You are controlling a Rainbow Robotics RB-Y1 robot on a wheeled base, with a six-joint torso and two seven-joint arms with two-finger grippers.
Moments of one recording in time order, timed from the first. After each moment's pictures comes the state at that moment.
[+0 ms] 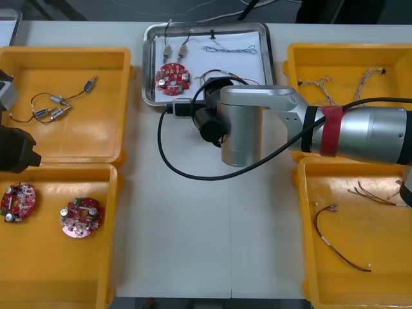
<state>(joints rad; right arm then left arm) -1.25 -0.50 1.37 -1.36 -0.22 0.93 1.57 -0.26 0.94 0.17 -2.29 0.97 1.91 -1.05</state>
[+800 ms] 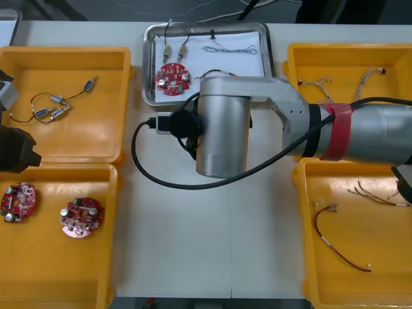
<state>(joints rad) -1.25 -0.51 1.23 -1.68 -0.48 1.34 1.59 -0.26 0.94 0.17 -2.29 0.97 1.91 -1.05</state>
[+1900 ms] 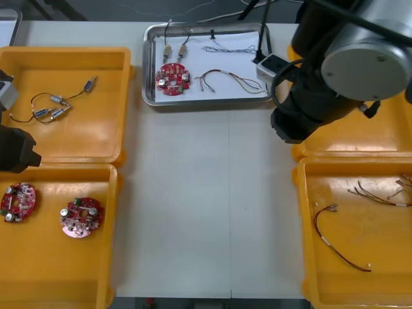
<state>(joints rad) -0.95 -0.76 0.52 -2.03 -0.91 1.91 1.23 -0.26 0.94 0.17 -2.29 0.97 1.91 -1.05</state>
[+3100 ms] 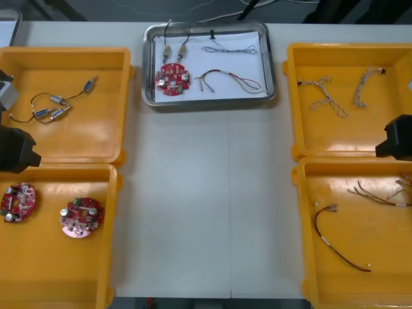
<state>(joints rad) -0.37 -0.97 -0.11 -2.20 -1.04 1.92 0.89 -0.26 0.94 0.17 -2.29 0.97 1.91 -1.05</state>
